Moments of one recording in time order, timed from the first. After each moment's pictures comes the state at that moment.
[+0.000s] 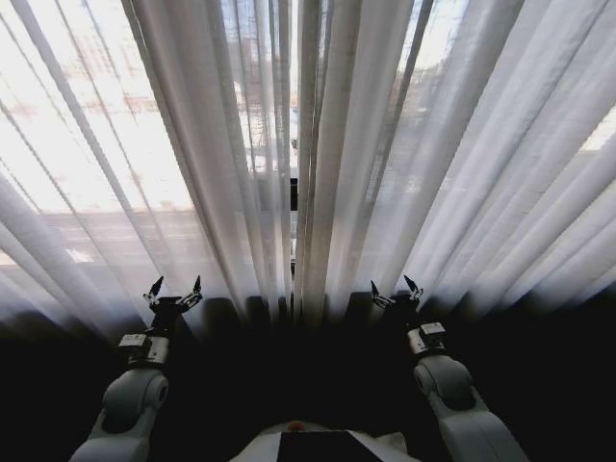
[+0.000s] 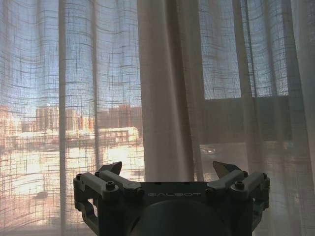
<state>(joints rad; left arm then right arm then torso) 1.56 -1.22 -0.74 -2.09 -0.34 -0.03 -0.04 -1.50 1.18 0.60 1.99 0.19 0.00 0.04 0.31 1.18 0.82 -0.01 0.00</state>
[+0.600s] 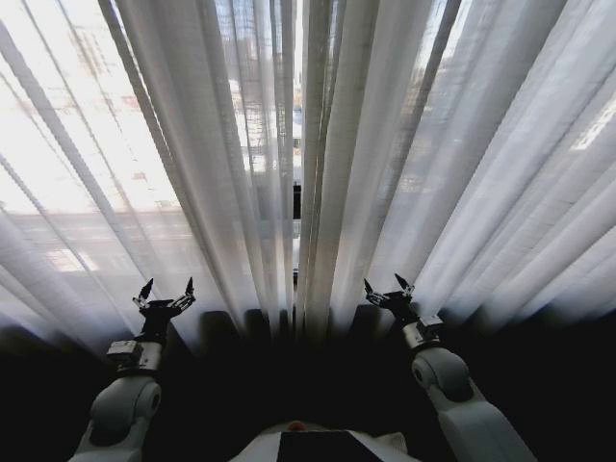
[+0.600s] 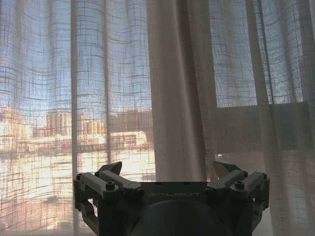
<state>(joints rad) 1.63 -1.25 -0.80 -2.16 -0.34 -0.02 -0.04 -1.43 1.08 0.46 2.01 0.39 -0.10 0.01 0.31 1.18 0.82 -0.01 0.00</state>
